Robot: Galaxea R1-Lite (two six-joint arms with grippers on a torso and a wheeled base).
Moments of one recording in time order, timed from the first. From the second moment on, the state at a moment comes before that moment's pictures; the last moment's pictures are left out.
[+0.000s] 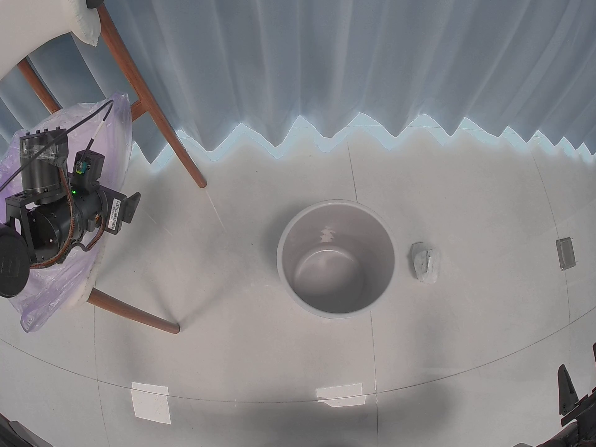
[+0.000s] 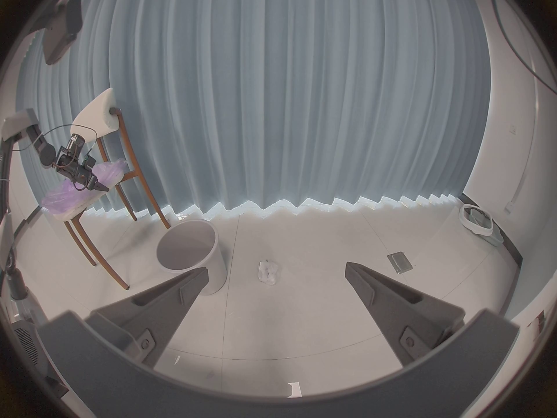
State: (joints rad) left arm -0.22 1.53 -0.88 -0.41 0.38 0.36; right arm 0.00 0.02 -0.02 0.00 -0.01 0.00
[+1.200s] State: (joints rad) left arm -0.31 1.25 -0.81 -0.43 -0.05 -0.42; right arm 0.00 0.02 -0.02 0.00 -0.01 0.00
